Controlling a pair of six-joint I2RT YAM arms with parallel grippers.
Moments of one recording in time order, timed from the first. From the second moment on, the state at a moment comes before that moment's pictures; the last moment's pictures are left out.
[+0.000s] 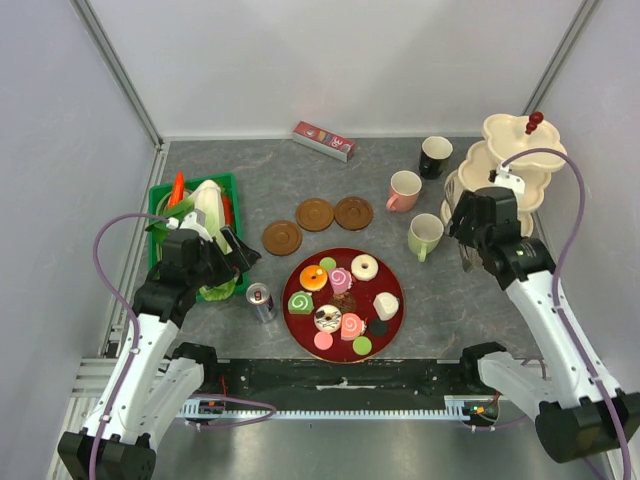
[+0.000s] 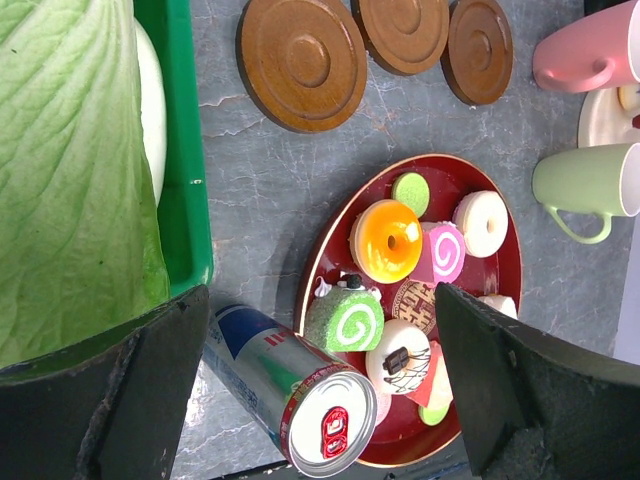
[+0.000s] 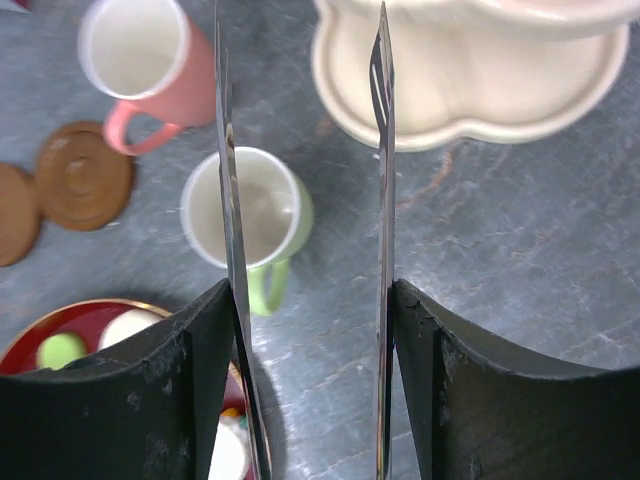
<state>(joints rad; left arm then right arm) -0.17 0.70 0.68 -0.63 0.16 -0.64 0.21 0.99 0.97 -0.67 0.35 0.45</state>
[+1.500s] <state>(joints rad) -0.17 0.70 0.66 -0.61 0.19 -0.64 0.99 1.33 1.10 -0.96 0.37 0.90</state>
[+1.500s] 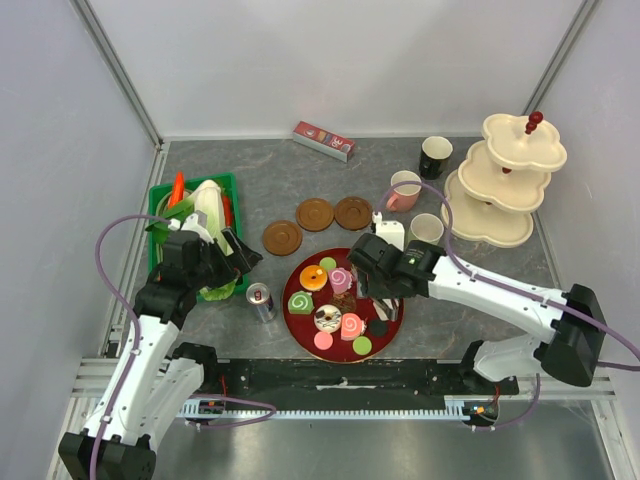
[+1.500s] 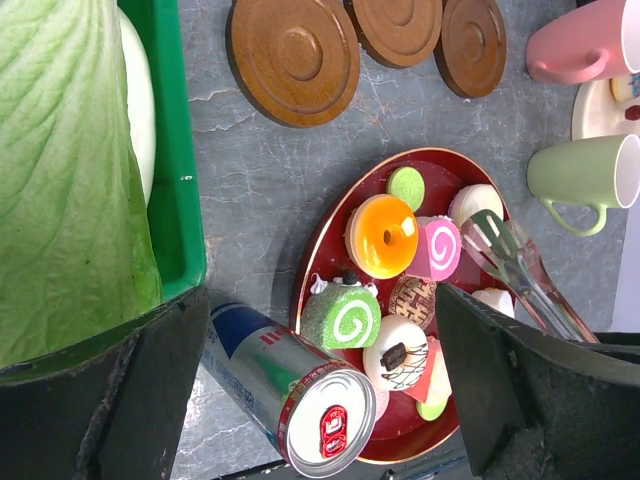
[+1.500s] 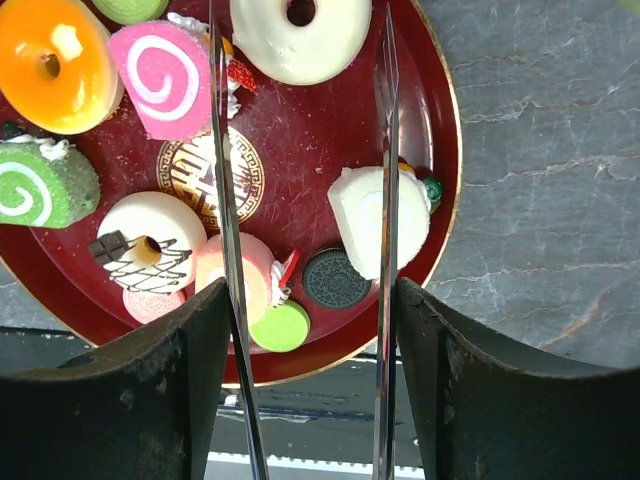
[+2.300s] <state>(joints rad) -0.17 0.68 0.66 -0.60 0.19 -0.64 1.02 1.50 1.19 -1.01 0.42 0.97</state>
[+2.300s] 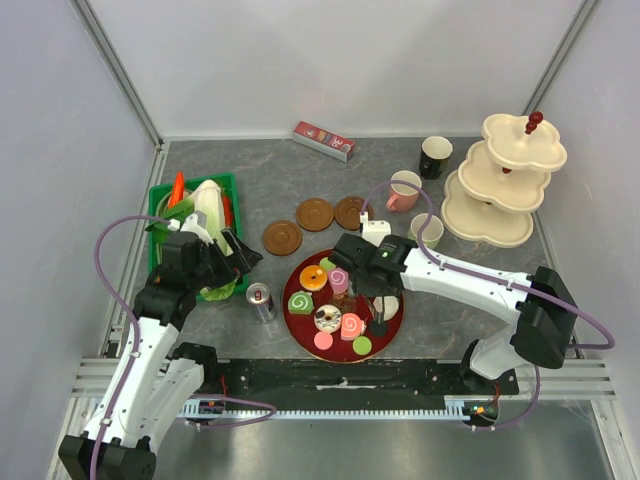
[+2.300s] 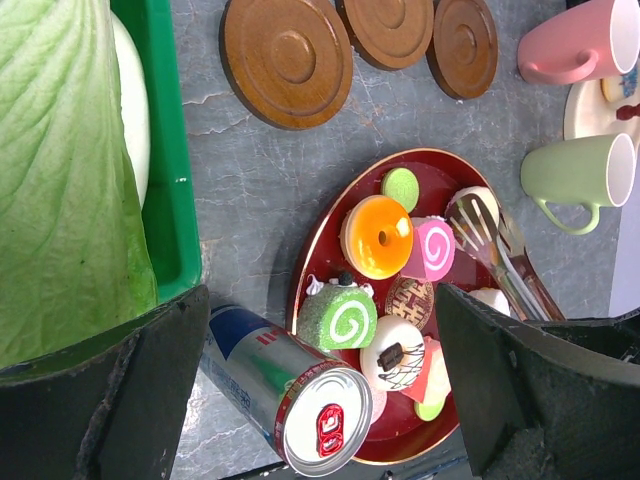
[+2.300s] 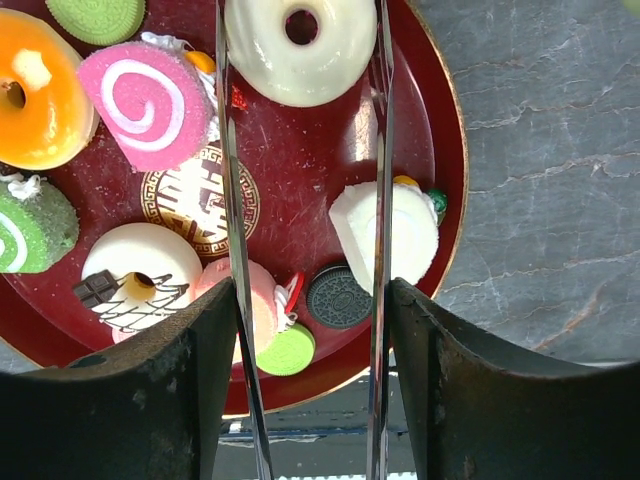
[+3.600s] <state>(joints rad) -0.17 0.67 0.65 -0.60 0.20 -0.65 0.54 1.34 1.49 -1.06 0.60 0.65</state>
